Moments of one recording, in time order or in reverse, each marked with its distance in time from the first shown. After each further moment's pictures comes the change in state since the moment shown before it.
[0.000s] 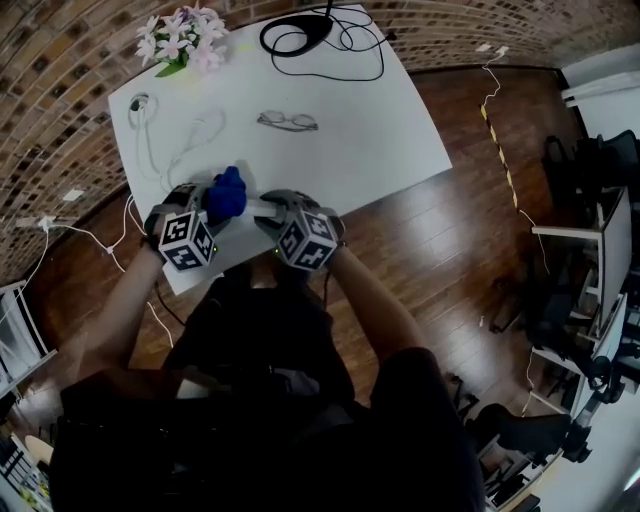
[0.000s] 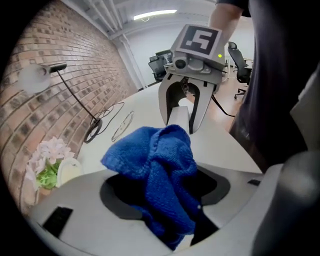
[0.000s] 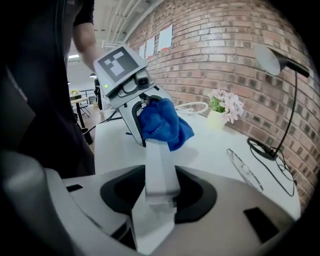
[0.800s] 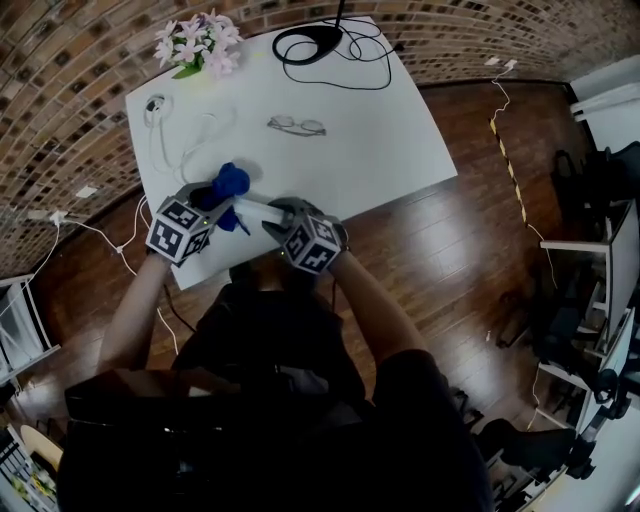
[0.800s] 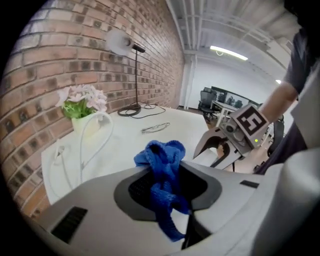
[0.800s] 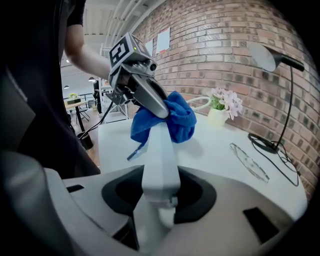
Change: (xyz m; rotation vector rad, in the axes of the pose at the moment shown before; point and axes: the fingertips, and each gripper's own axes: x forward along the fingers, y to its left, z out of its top) left arm -0.044 0.034 0.002 -0.723 -0.222 0.076; right arm 0.002 0.016 -0.009 0.038 -0.027 0.003
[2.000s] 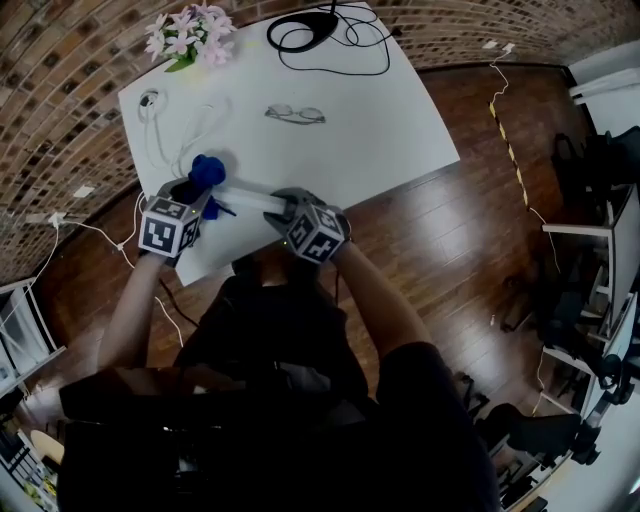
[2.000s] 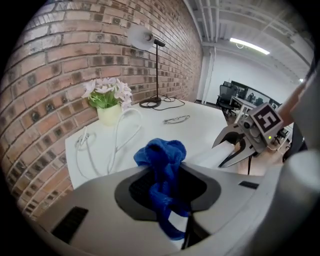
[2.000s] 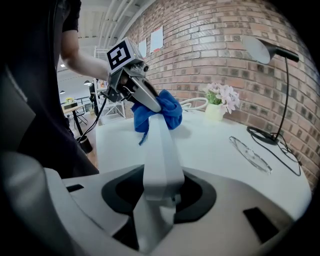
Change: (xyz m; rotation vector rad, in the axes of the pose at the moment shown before) left arm -0.020 0.041 -0.025 -0.111 0.082 0.176; right arm 0.003 -0.002 -0.005 0.061 0.006 -0.002
